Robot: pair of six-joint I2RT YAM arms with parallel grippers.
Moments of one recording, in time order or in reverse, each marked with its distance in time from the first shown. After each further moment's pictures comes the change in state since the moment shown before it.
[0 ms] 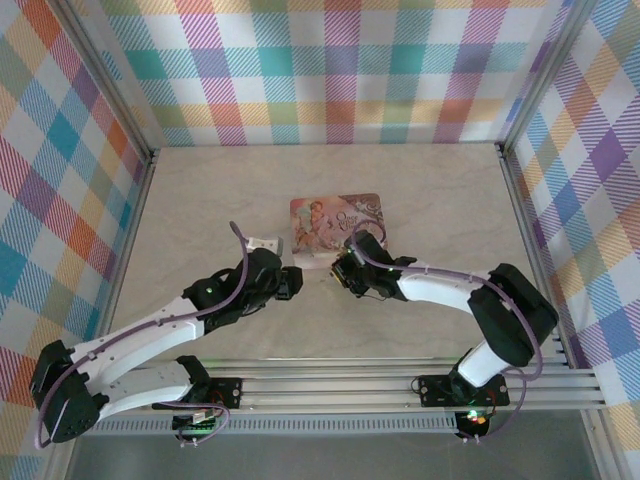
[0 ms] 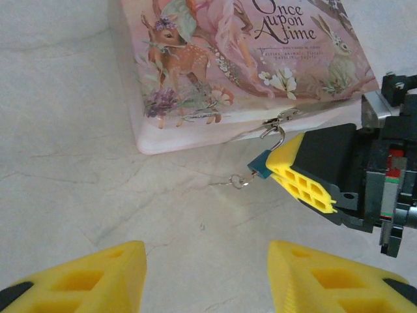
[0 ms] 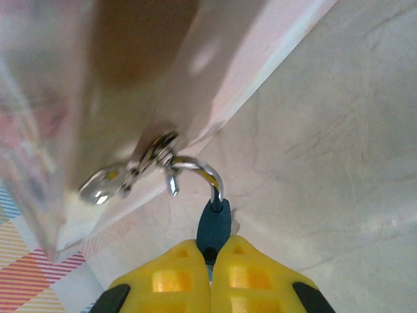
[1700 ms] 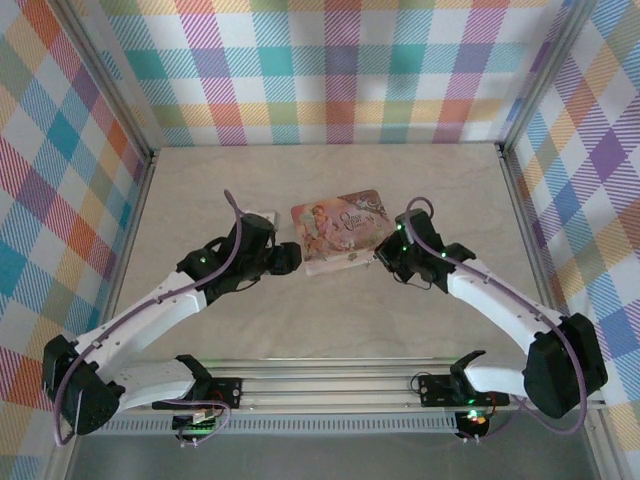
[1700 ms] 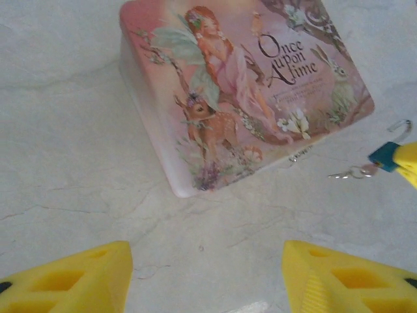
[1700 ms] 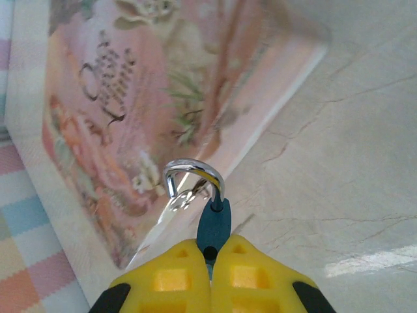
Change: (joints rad) left arm 0.169 0.133 0.242 -0.146 0.145 0.105; right arm -0.280 -0.316 0.051 -0.391 -0.066 -0.336
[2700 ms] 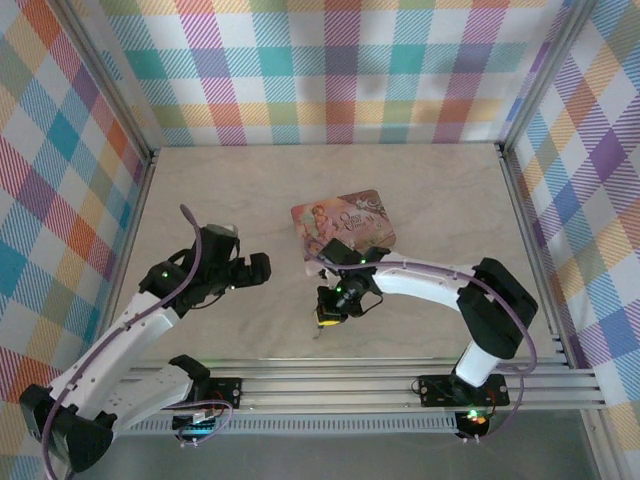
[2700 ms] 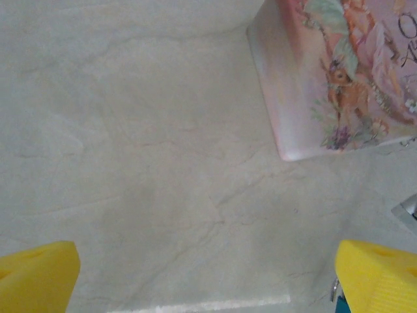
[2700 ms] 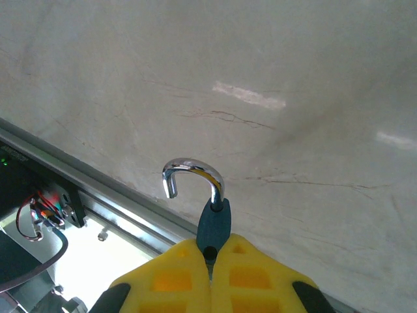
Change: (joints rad) left arm 0.160 -0.229 -0.081 -0.289 -0.034 0.000; right arm 0.414 0.441 0.214 -0.195 -0.360 -0.423
